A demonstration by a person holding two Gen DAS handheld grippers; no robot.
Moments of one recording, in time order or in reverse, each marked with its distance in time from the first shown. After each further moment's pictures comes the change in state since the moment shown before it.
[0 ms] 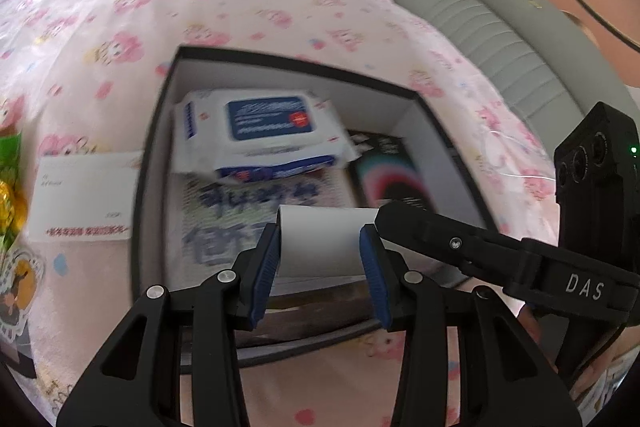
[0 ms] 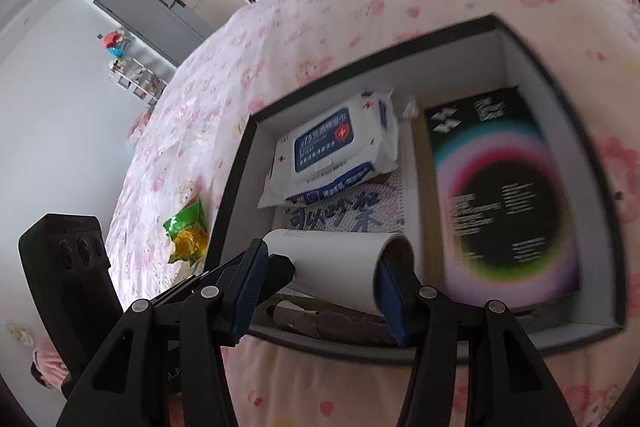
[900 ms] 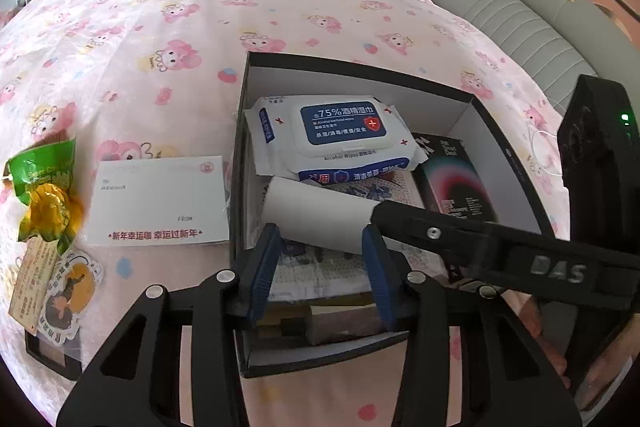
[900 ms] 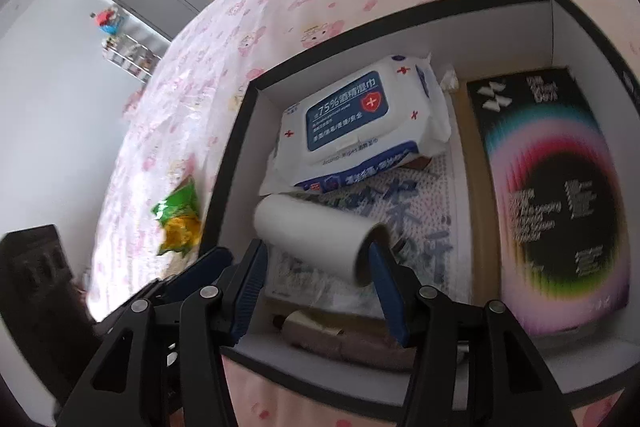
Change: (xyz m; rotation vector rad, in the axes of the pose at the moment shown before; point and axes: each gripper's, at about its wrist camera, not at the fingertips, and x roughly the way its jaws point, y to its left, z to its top) left arm -0.013 0.021 0.002 0.013 -0.033 0.143; right arm 0.040 0.015 0.006 -0.012 0.081 -0.038
